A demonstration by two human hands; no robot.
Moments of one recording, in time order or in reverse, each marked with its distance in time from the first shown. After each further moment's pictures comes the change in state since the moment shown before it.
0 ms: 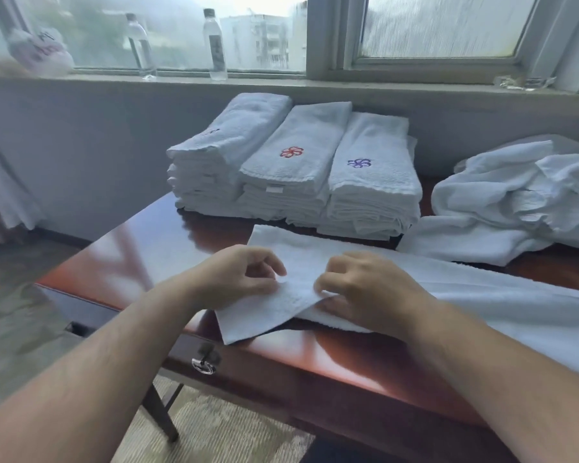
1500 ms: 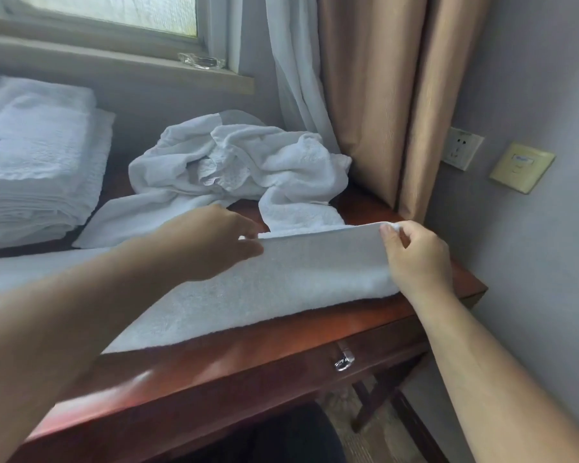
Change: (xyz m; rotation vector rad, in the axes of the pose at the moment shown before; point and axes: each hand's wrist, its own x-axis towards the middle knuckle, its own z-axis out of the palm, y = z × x) left_hand 0.139 0.292 0.223 0.508 -0.118 0.582; right_hand -0.389 0.119 -0.133 -0.207 0.647 1.443
